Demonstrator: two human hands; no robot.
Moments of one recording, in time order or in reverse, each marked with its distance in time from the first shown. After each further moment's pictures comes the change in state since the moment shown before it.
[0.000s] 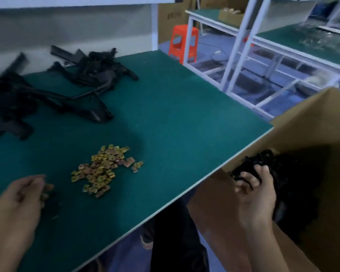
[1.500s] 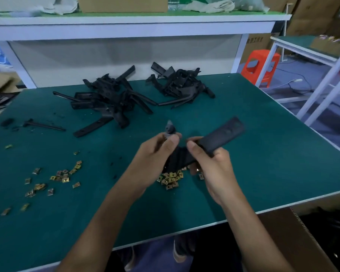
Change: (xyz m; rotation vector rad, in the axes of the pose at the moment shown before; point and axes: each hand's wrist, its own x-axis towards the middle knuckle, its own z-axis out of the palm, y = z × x) left_hand -0.082 0.151 0.028 -0.159 -0.487 0.279; right_hand -0.121 0.039 0.186 -0.218 -1.115 0.039
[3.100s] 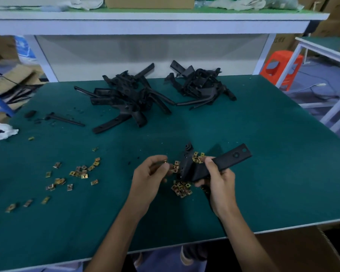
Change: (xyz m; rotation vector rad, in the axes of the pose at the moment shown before) left_hand -0.011 -0.092 -0.030 -0.195 0.320 -0.153; right_hand 0.014 0.082 0.006 -0.050 0.187 0.013
